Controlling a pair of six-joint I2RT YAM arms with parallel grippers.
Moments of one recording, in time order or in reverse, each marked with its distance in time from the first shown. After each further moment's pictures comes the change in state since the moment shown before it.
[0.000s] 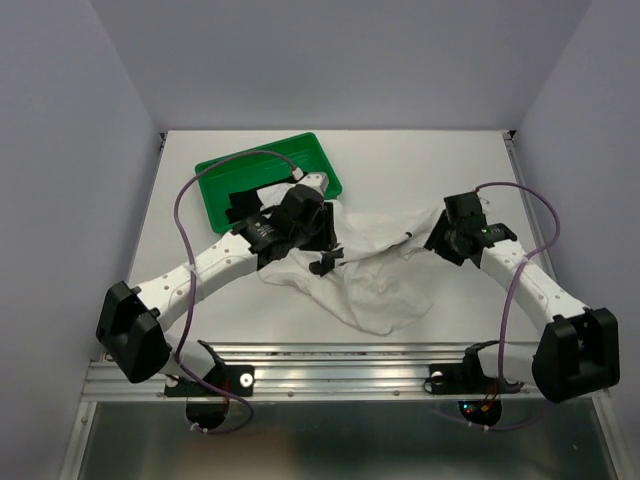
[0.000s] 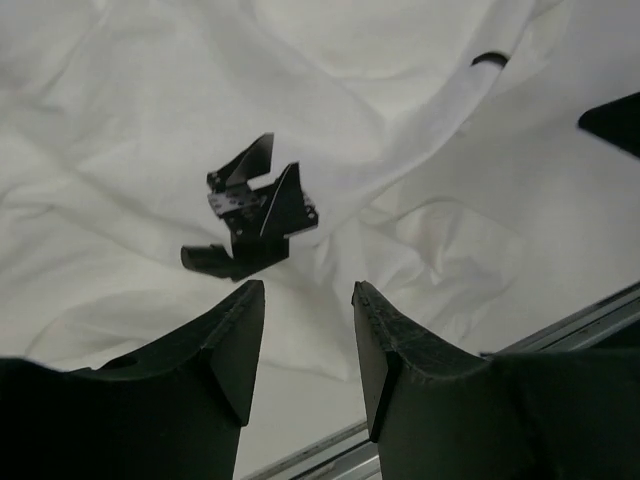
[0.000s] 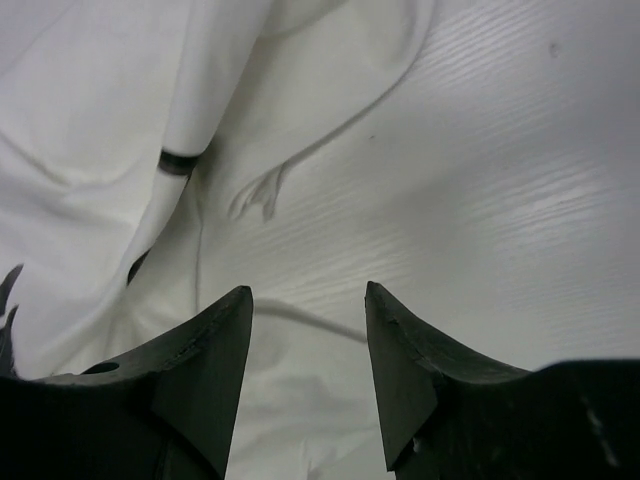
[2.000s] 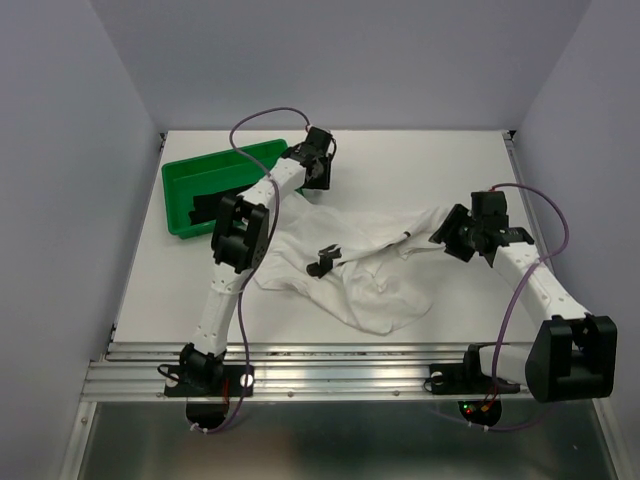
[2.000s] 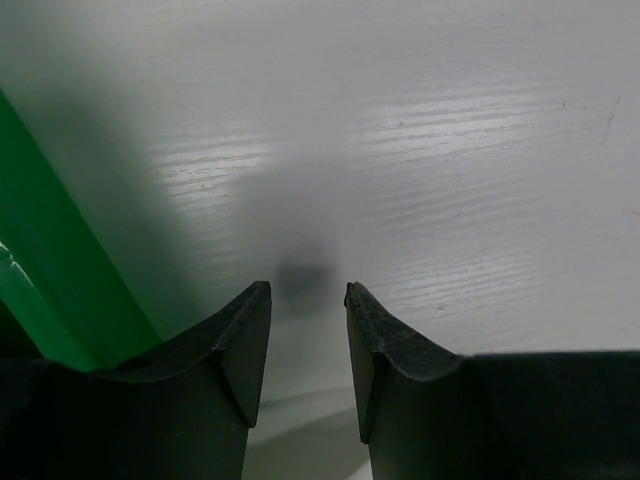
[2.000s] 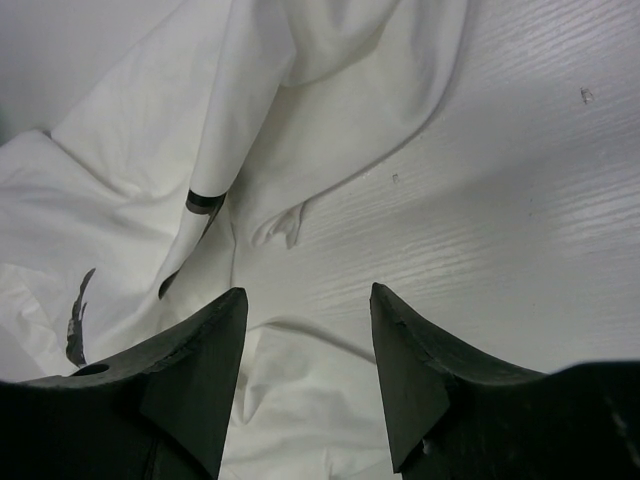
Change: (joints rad) left arm 0.295 1.073 0.943 -0.119 0.010 0.253; right arm -0.228 0.011 -0.029 0.113 -0.271 -0.067
